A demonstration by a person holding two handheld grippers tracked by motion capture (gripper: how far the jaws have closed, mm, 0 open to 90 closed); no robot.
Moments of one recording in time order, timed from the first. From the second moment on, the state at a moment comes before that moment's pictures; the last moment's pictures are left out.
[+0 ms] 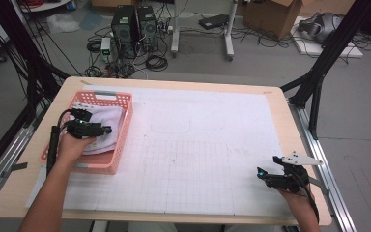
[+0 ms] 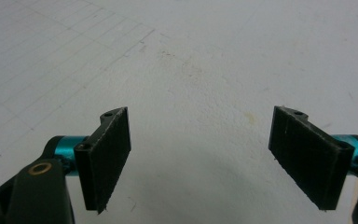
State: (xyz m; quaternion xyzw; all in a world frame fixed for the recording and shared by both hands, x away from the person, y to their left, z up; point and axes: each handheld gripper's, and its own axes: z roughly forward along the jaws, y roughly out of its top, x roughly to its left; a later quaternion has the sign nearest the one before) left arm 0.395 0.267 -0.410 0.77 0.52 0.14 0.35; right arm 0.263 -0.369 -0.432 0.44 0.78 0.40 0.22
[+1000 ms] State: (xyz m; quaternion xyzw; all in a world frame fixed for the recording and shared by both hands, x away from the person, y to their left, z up) left arm 0.329 0.293 -0.348 0.61 0.45 0.31 0.58; right arm 0.260 -0.375 -0.428 0.44 0.77 0.40 0.23
